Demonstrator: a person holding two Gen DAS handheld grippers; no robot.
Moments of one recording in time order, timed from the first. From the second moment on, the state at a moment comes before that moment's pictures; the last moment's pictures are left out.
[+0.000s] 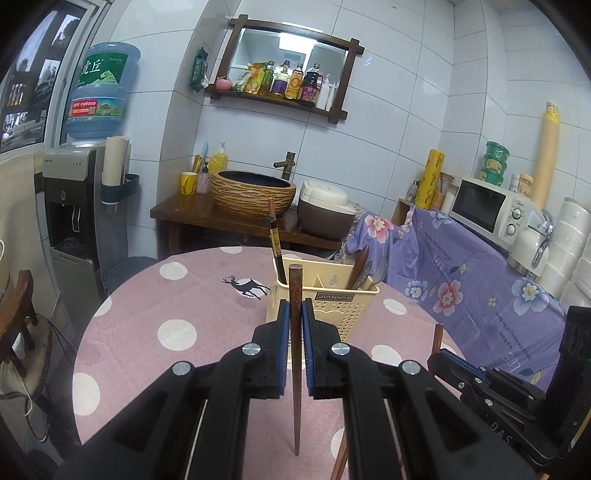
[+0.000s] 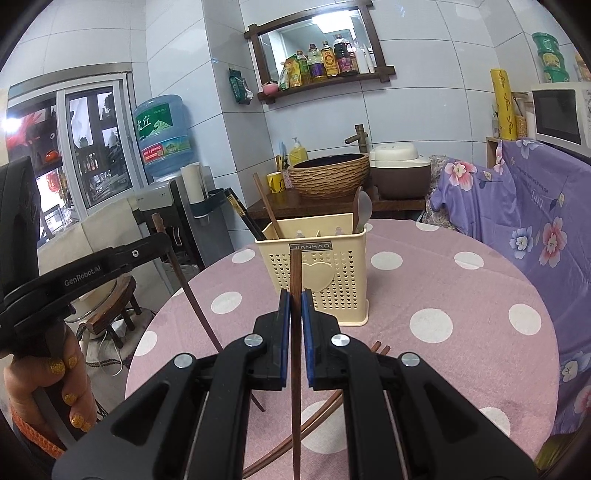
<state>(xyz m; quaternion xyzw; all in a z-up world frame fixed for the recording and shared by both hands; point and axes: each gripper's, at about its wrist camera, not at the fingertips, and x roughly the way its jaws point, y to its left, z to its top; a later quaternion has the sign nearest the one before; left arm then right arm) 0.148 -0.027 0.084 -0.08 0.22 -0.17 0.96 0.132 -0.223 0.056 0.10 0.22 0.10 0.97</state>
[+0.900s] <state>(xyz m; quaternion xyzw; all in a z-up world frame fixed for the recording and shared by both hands) 0.214 -0.056 0.243 -0.07 0.10 -0.19 0.97 0.217 -0.226 0.249 0.05 0.08 0.09 0.99</state>
